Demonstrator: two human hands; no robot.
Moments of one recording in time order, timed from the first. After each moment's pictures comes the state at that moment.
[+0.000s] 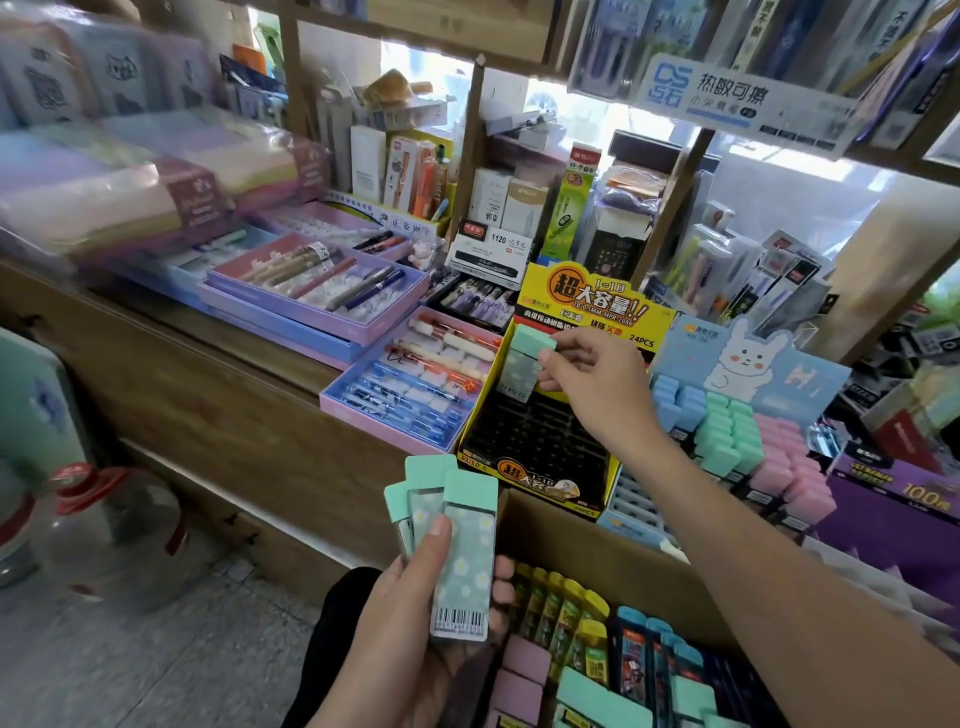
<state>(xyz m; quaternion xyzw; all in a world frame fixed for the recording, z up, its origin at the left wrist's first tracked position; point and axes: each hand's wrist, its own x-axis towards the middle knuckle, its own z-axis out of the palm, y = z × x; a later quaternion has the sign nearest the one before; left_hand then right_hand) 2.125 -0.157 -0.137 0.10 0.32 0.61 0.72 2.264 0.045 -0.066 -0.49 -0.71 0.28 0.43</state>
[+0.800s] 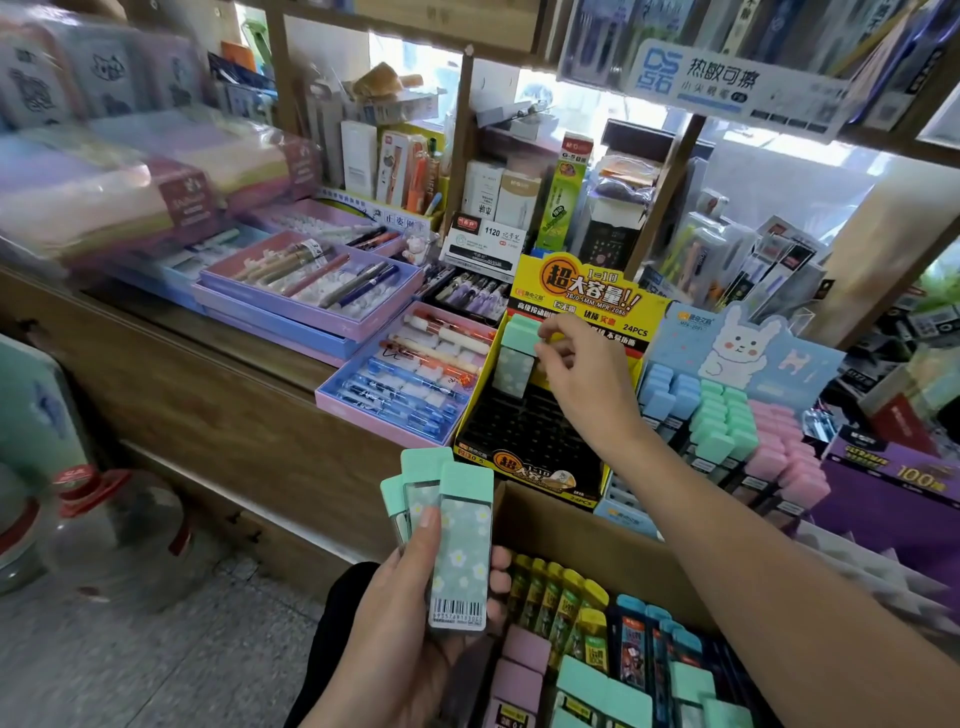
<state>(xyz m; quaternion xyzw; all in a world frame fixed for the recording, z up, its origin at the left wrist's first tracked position) 2.125 -0.158 -0.138 0.11 0.31 0.61 0.72 2.262 0.052 -0.077 -0.50 -0.76 0.14 0.39</state>
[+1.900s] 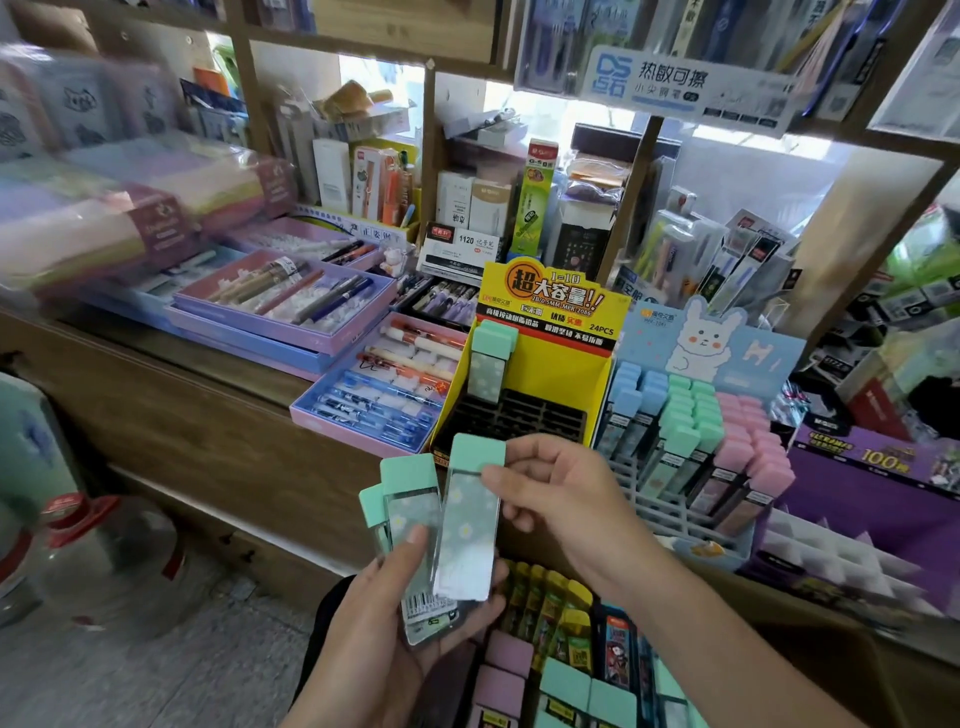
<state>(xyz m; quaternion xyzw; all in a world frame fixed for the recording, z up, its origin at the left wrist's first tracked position) 2.127 -0.160 -0.140 0.13 0.38 0.60 0.70 2.287 -0.059 -0.096 -0.42 -0.54 0.61 0.38</state>
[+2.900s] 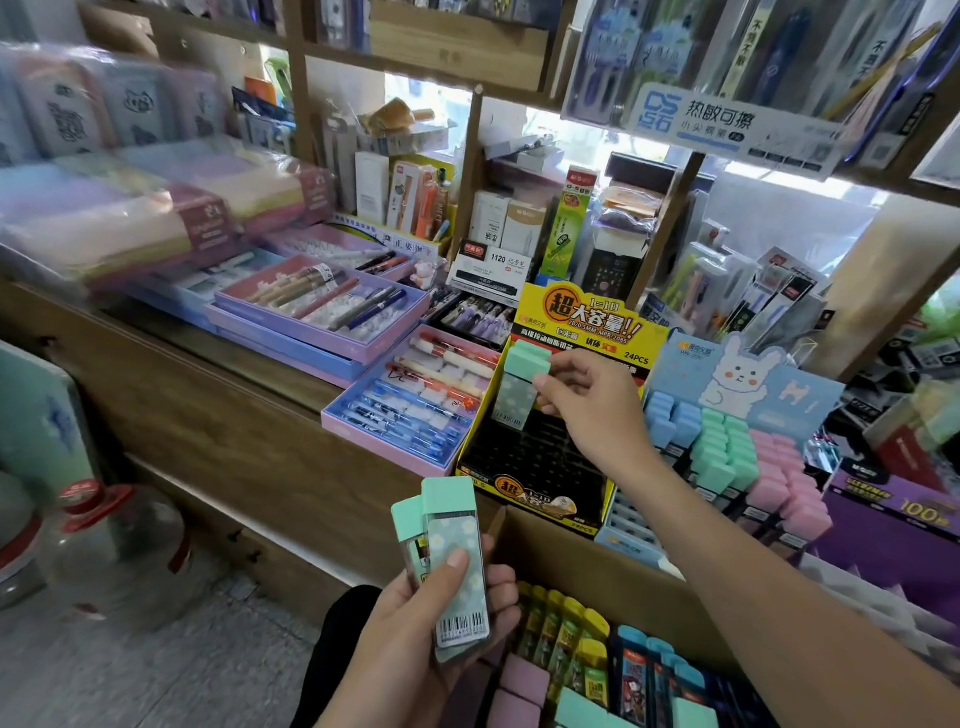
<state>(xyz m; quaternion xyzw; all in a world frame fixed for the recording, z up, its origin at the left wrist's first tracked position) 2.125 -0.157 -0.142 0.14 0.38 0.60 0.68 2.266 0.042 -0.070 -0.48 -0.70 0.31 0.43</state>
